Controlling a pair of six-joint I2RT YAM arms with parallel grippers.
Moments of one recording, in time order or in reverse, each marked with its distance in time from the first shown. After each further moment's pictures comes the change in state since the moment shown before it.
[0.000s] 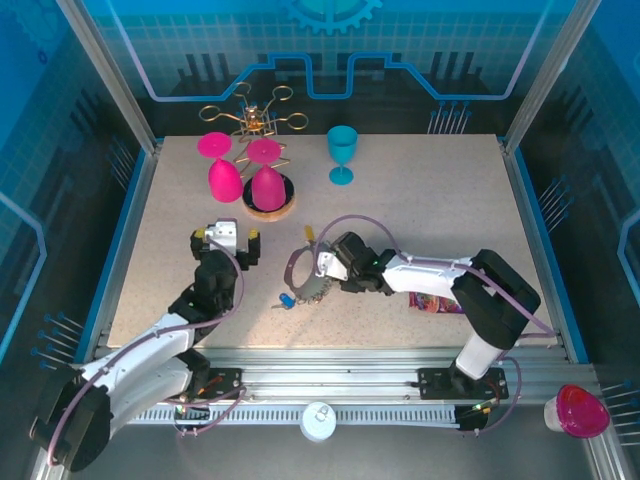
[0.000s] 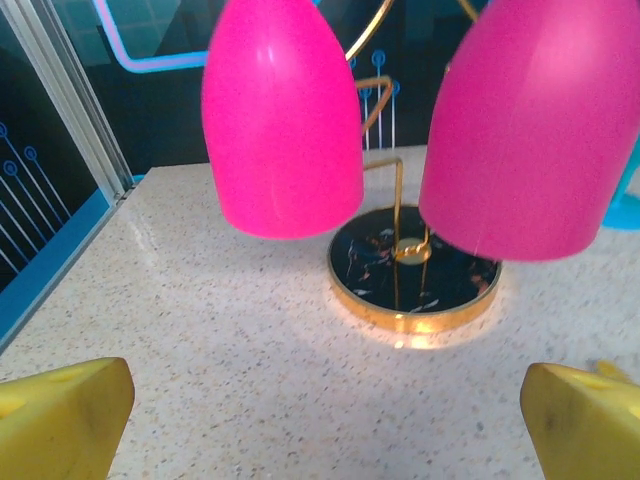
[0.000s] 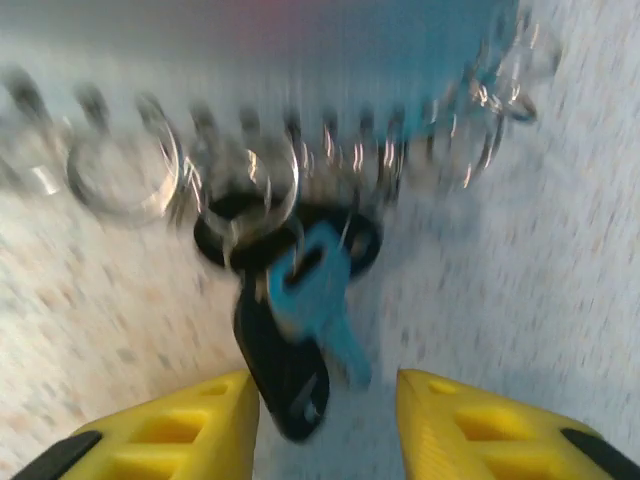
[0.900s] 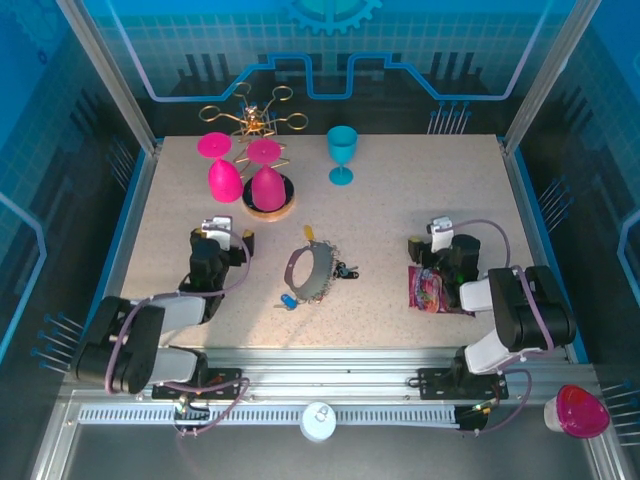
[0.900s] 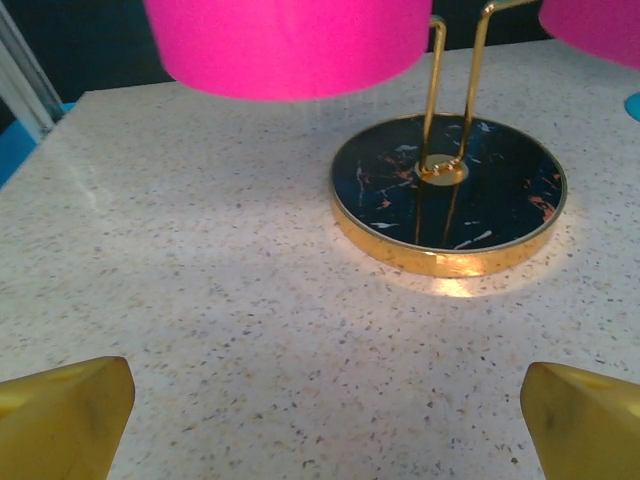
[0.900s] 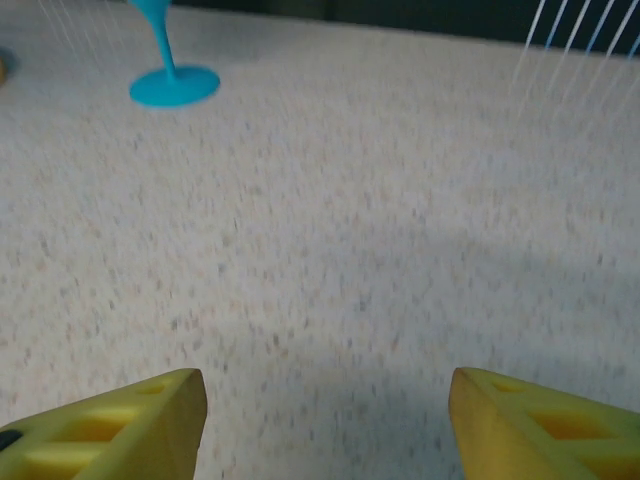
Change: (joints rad) left arm 0.336 0.517 -0.053 0.512 0.443 0.027; right arm -0.769 -0.118 -0.510 1.111 -0.517 0.531
